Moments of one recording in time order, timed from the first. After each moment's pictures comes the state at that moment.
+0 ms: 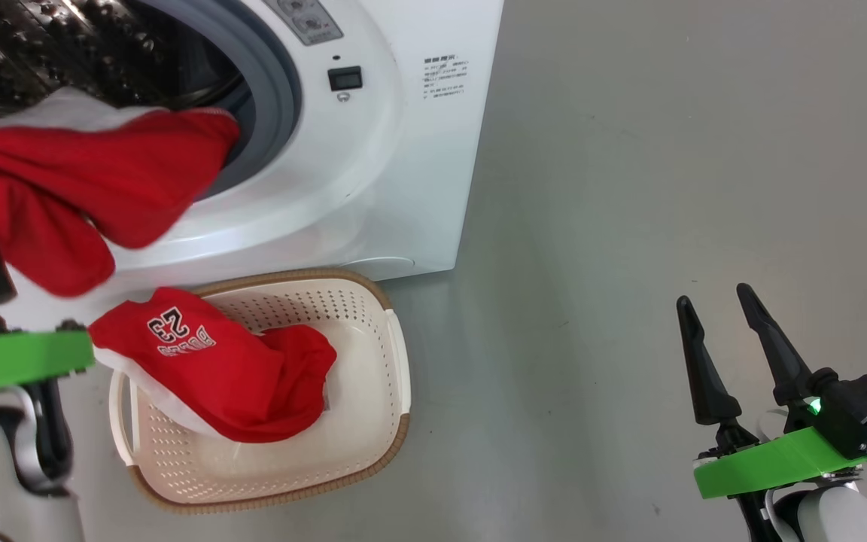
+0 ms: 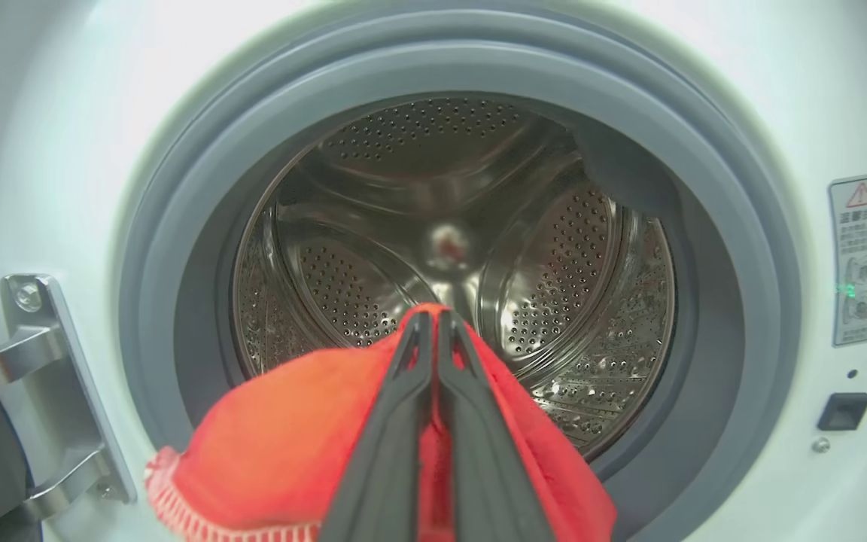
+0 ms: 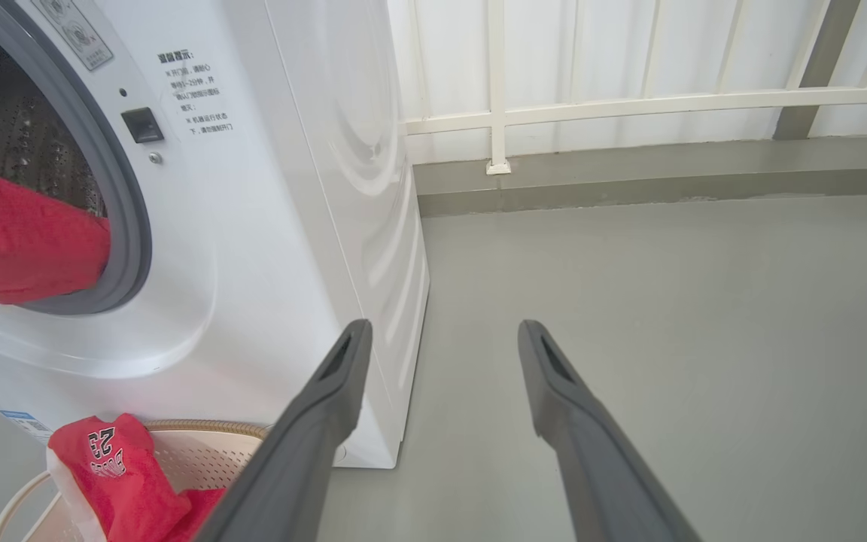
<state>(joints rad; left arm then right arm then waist) -0.50 0.05 0.33 0.19 -0.10 -0.09 -0.25 -0.08 -0.07 0.01 0.10 0.28 0.12 -0.26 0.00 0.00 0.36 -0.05</state>
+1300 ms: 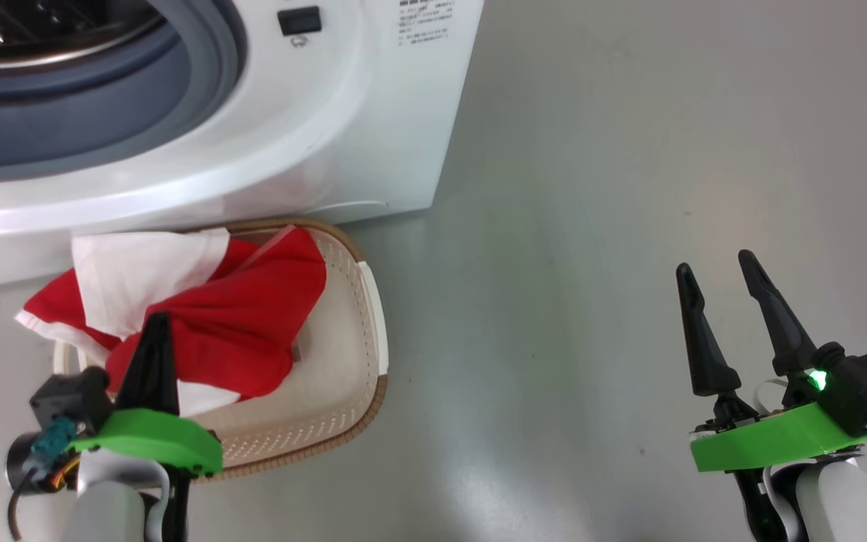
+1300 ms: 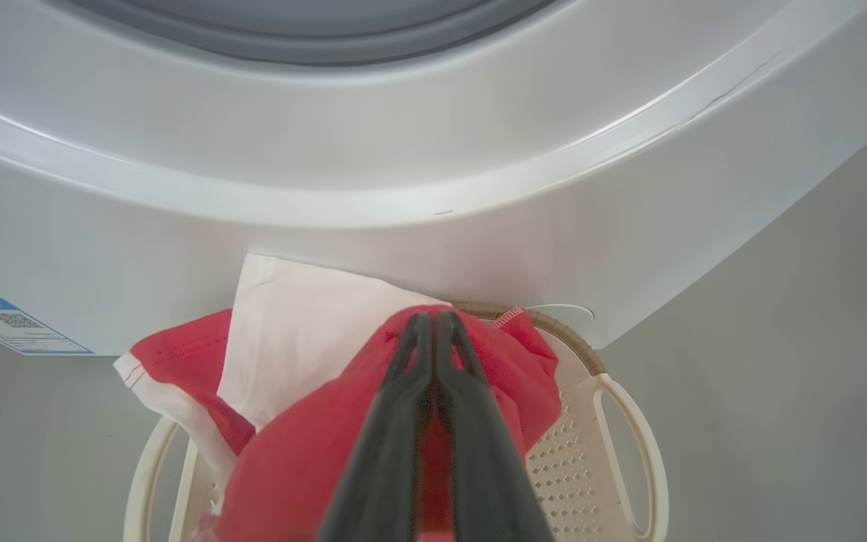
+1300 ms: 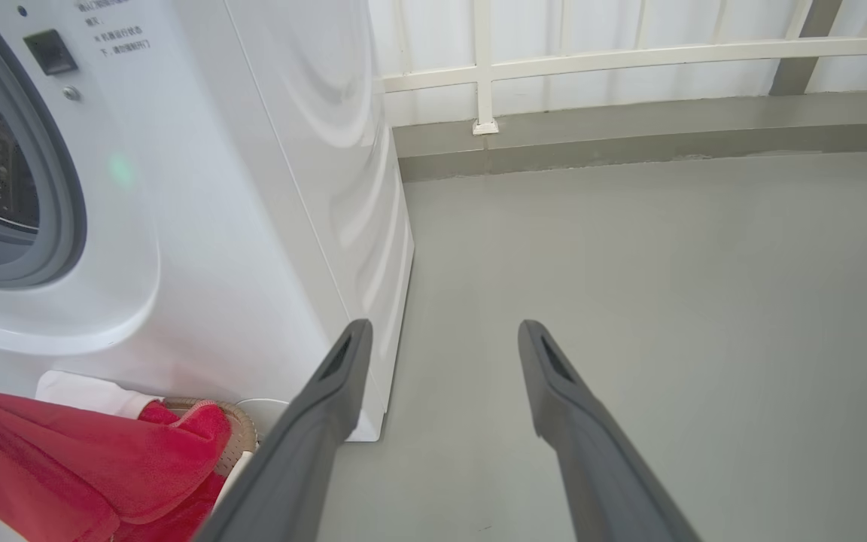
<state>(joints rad) -0.38 0.03 0.13 0.56 -0.19 -0.10 -0.26 -0.13 -0.06 0.01 0.07 0.28 0.12 -0.26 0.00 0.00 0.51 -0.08</state>
